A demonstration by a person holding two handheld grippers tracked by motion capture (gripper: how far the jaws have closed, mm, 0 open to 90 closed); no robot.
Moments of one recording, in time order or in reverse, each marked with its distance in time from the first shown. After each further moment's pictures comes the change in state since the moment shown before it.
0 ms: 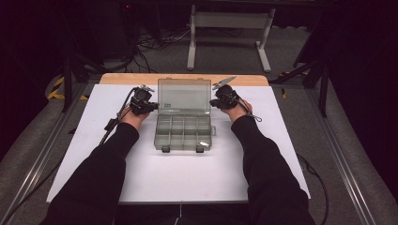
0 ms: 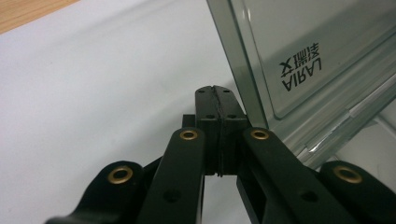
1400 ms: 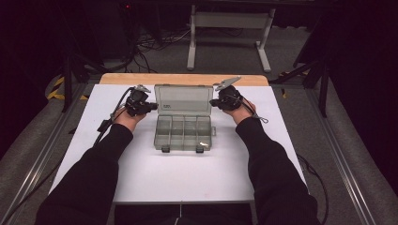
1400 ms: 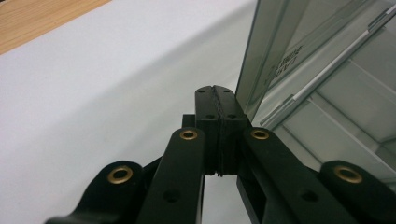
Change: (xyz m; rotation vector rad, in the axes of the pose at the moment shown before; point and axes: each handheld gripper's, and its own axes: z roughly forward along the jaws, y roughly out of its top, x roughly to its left) left arm -0.005 -0.005 -0.026 -0.043 -0.071 0.069; right arm 0.013 0.001 -0.029 -0.074 0.036 -0.065
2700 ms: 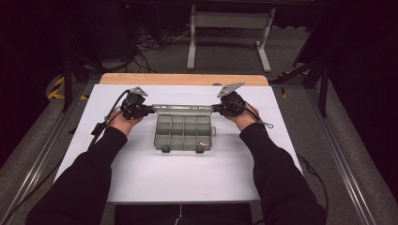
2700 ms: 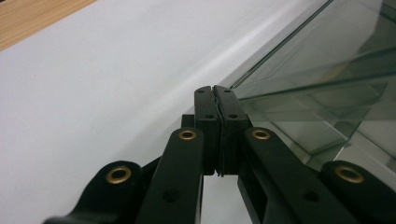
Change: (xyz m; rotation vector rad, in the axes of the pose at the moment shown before) left arm -0.009 -0.008 -0.020 0.001 -0.045 0.045; right arm 0.021 -0.008 -0.020 -0.028 0.052 -0.047
